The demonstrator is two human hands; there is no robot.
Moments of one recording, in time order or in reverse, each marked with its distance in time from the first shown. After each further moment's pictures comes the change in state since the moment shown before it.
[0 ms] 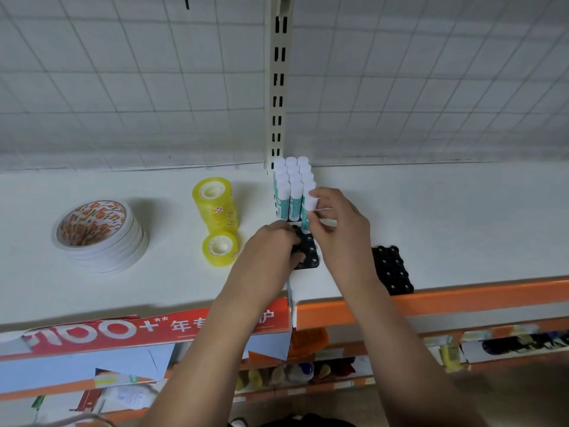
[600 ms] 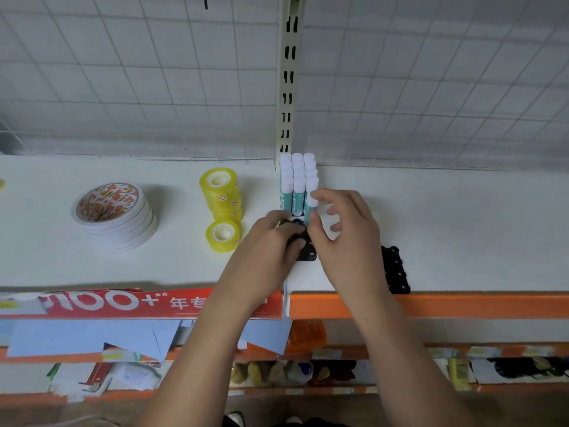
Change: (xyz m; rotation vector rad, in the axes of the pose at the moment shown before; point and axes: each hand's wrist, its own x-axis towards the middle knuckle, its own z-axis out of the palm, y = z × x) left_hand -0.024 0.009 0.000 -0.098 0.142 -0.014; right_hand -0.019 -0.019 -0.021 -0.101 -0.009 -0.132
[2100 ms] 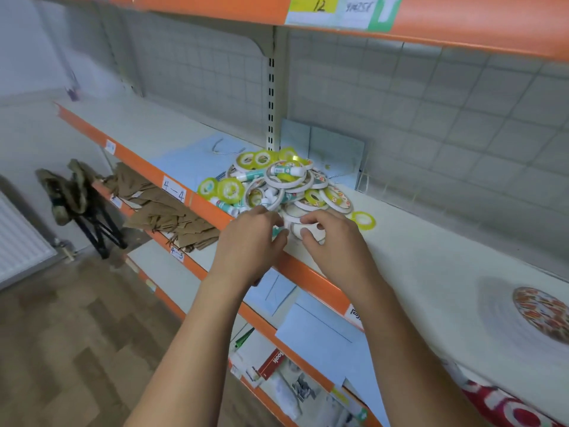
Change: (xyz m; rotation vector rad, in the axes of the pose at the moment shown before) left_hand -0.260 -0.368 -0.354 0.441 0.426 -0.674; right_hand -0.029 -0.400 0.412 0.144 -0.611 -0.425
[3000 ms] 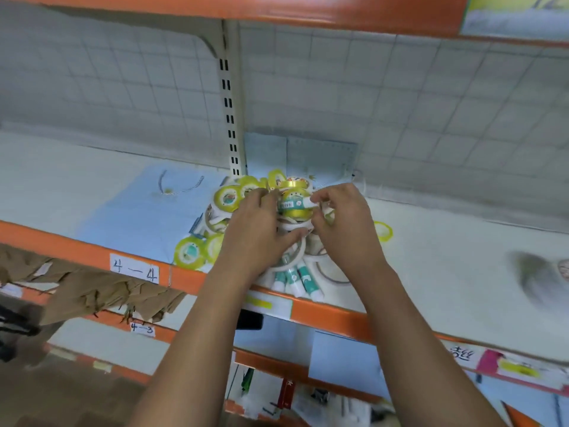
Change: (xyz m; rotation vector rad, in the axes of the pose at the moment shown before) left_hand 0.161 -0.091 0.031 -0.250 -0.101 0.372; right_hand 0.118 -0.028 0.058 -0.193 0.359 0.287
